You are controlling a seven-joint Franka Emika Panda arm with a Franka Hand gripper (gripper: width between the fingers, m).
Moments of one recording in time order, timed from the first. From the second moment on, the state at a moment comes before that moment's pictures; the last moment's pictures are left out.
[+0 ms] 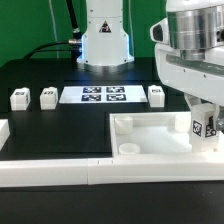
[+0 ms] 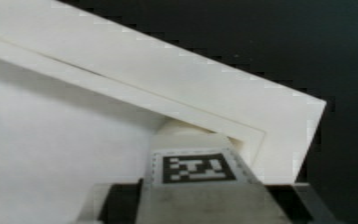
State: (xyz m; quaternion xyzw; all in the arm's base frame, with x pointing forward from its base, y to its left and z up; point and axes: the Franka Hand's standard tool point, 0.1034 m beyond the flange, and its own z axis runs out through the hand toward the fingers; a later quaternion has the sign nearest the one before) arm 0.626 0.124 0.065 -0.79 0.60 0.03 0.08
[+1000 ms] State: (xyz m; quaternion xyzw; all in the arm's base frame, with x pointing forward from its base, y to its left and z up) arm 0.631 0.123 0.066 -0.57 0.81 0.06 0.11
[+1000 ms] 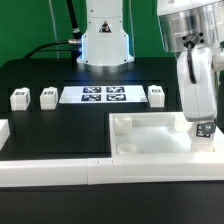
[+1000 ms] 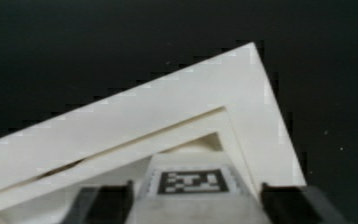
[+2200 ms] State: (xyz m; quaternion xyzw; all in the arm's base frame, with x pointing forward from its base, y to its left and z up) arm 0.620 0.125 0.105 -0.62 0.78 0.05 0.13
